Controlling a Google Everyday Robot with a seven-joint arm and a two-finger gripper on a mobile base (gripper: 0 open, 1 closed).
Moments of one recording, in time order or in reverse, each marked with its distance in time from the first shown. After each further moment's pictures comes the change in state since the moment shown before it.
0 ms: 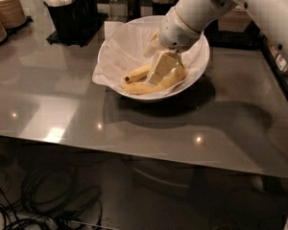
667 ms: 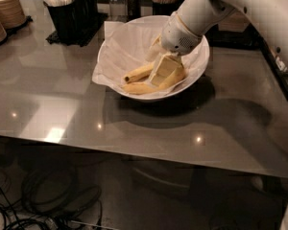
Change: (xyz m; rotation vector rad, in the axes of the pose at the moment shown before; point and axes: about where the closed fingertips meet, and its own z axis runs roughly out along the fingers) arm 0.013 -0.003 0.007 -0.008 0.003 0.024
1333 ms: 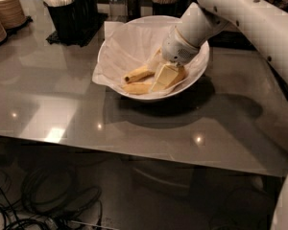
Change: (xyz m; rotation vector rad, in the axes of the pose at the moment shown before) arm 0.027 -0.004 0.026 -0.021 0.023 0.046
